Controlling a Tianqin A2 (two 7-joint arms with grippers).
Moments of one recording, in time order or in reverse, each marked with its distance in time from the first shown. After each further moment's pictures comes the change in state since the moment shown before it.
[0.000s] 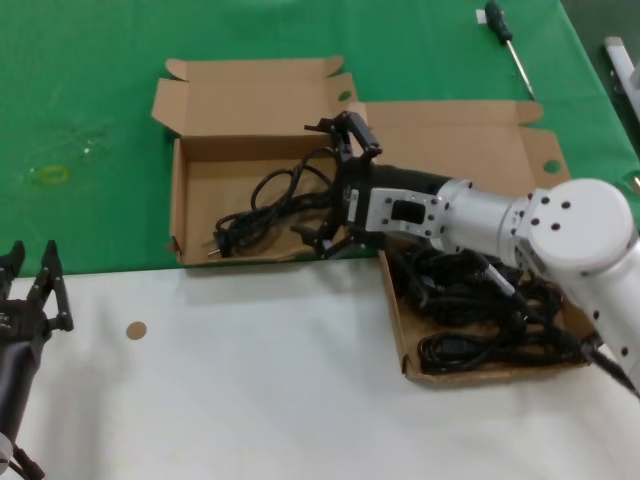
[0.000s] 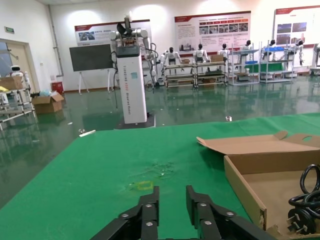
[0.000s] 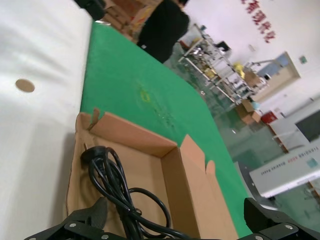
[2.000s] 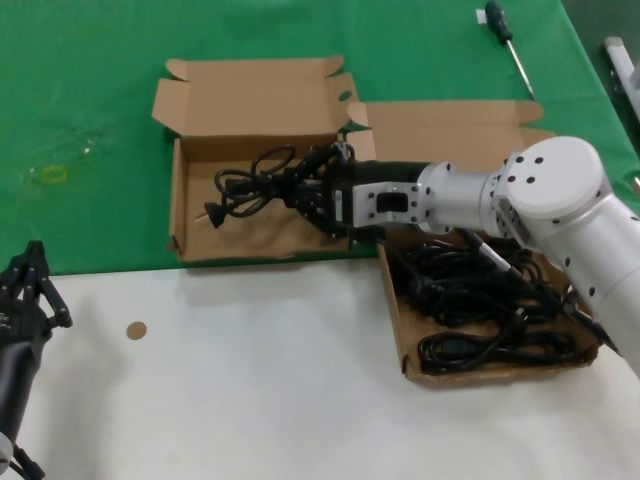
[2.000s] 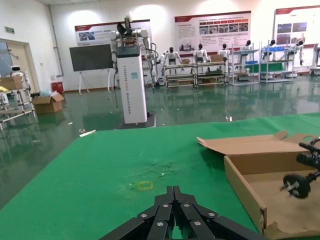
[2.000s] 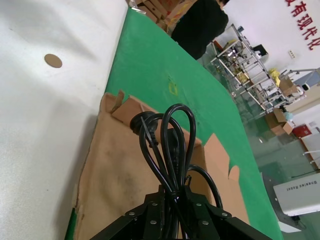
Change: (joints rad) left arm 0.000 0.000 0.000 0.000 0.000 0.000 0.000; right arm 0.172 -0.072 -0.039 -0.281 0.020 -0.102 -0.190
